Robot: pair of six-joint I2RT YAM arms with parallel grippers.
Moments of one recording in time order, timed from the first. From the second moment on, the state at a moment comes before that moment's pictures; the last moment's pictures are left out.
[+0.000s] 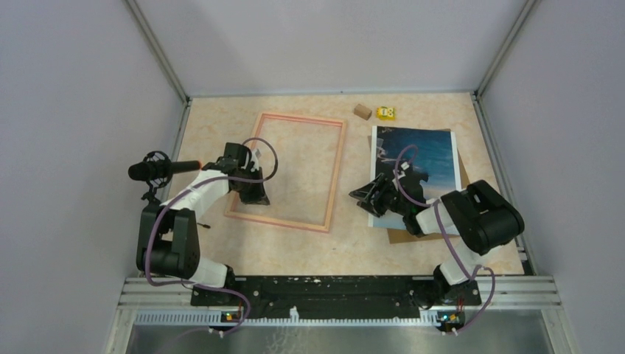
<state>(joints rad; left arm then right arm) -0.15 1.47 0.88 -0.57 0.30 -0.31 0.39 1.62 0.33 0.82 -0.39 1.16</state>
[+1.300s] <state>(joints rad) -0.15 1.13 0.93 -0.51 0.30 -0.32 0.39 2.05 0.59 1.13 -0.65 1.25</state>
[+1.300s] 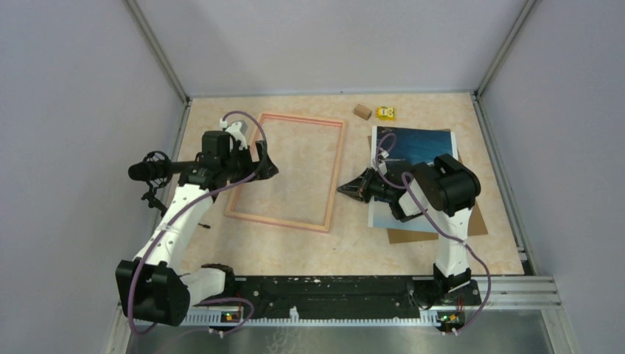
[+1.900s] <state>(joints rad) -0.15 1.47 1.26 -0.42 0.25 -0.43 0.36 2.04 0.64 1.13 -0.68 1.17</state>
